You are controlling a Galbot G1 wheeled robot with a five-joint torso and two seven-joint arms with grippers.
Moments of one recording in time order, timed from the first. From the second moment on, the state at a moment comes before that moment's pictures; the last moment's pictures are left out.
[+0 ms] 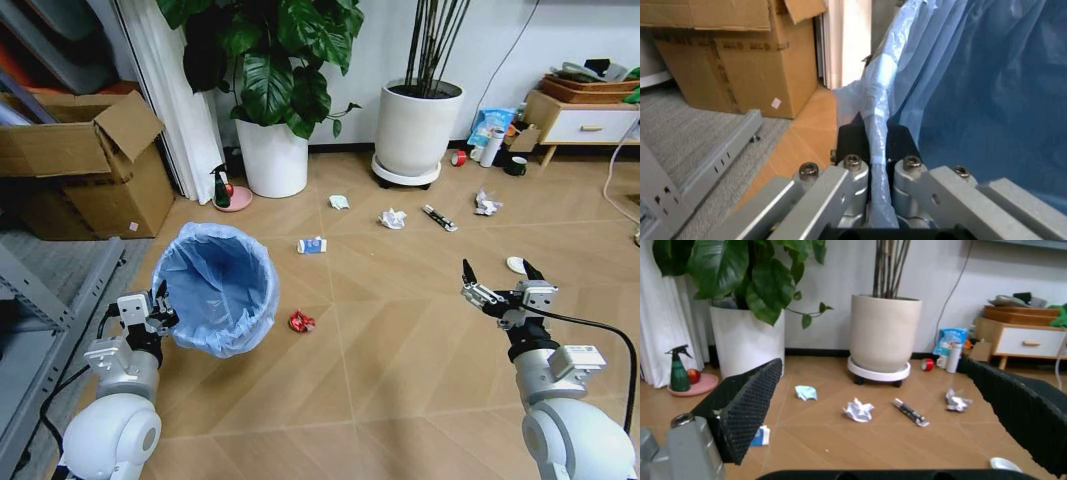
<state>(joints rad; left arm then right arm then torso) 1.46 -1.20 -0.61 -2.22 -0.42 0.33 -0.33 -1.53 1.39 0.77 2.28 0.19 -0.16 -0.02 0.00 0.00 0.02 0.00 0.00</state>
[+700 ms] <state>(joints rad) 1.46 -1.22 -0.61 -2.21 -0.42 0.32 -0.33 -1.53 1.37 0.76 2.22 0.21 -0.15 -0.04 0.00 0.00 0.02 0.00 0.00</state>
